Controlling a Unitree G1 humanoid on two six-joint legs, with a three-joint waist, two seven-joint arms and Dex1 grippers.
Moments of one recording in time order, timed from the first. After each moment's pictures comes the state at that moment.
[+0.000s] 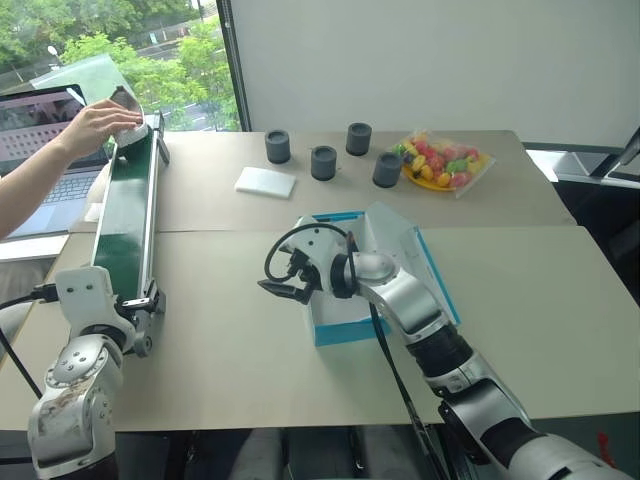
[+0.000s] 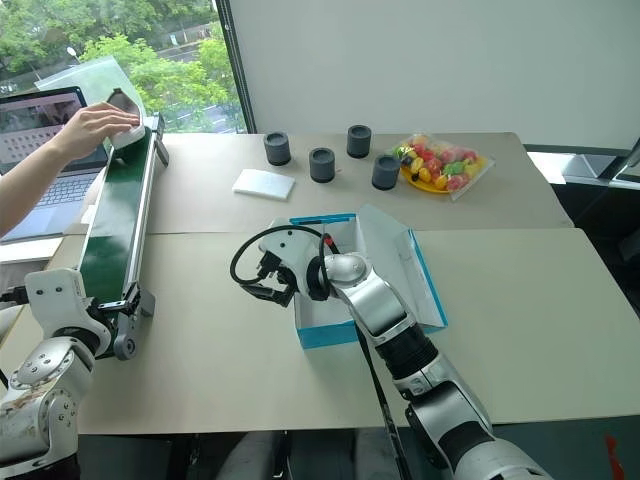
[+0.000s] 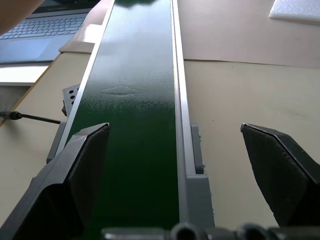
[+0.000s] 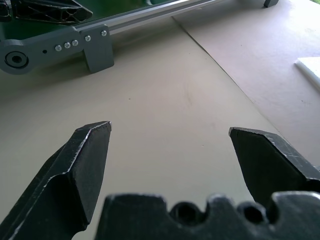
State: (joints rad) left arm 0.02 0.37 0.50 -0.46 -0.30 0.77 -0.05; right arm -0.72 -0.14 0.41 0.06 0.10 0.56 0.67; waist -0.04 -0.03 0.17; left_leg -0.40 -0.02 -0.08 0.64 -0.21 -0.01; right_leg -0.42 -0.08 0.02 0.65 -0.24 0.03
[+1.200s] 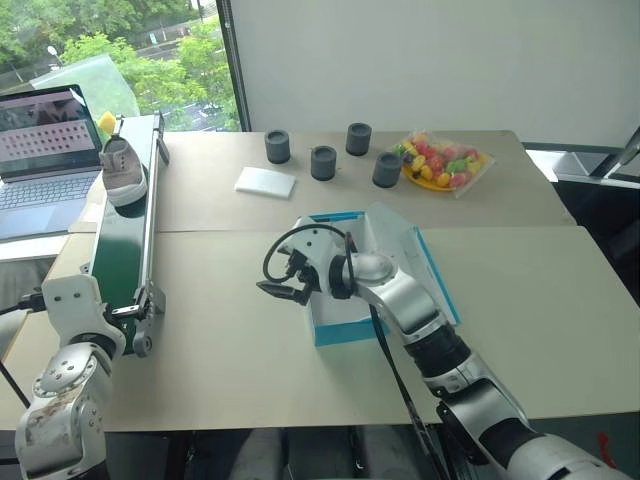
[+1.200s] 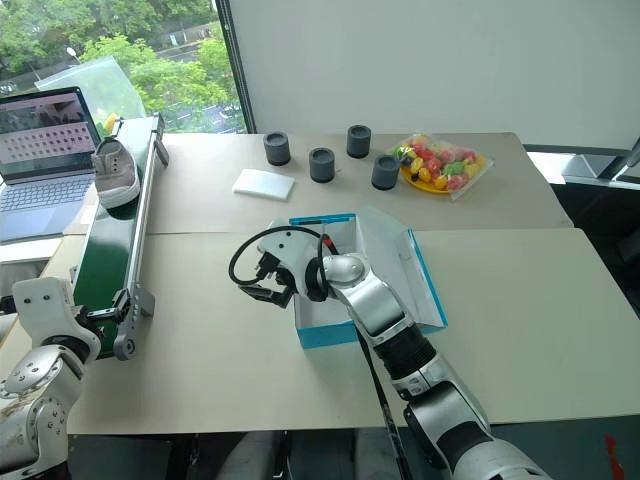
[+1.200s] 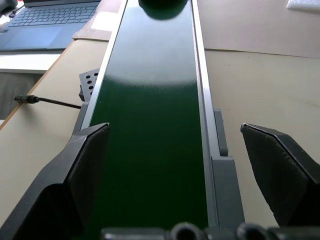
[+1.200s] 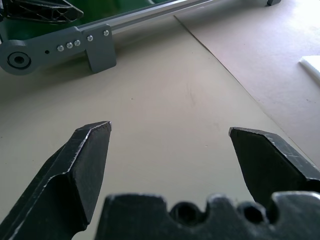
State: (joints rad) left arm 0.05 0.37 0.55 -0.47 -0.32 0.79 -0.06; right arm -0.72 -0.13 0.41 0.07 0.10 0.56 0.68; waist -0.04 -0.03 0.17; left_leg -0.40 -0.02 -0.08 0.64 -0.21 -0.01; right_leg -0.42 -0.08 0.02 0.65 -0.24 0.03
